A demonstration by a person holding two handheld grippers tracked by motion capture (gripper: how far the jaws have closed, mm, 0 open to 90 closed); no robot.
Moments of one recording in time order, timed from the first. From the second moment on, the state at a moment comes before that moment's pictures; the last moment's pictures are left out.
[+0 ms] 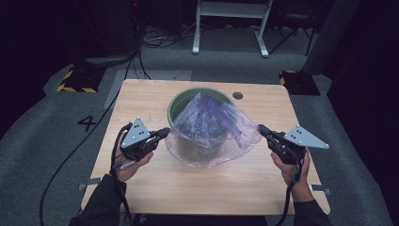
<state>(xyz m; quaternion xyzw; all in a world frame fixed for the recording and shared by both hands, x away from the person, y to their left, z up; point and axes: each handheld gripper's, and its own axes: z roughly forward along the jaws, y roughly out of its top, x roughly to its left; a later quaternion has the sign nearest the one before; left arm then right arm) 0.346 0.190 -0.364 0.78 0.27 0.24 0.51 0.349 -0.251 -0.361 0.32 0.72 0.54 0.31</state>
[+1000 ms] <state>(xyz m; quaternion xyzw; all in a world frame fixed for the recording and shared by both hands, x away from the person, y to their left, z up) 0.370 0.215 -0.390 0.78 0.28 0.21 0.52 0.407 -0.247 -0.371 0.34 0.75 0.50 0.25</state>
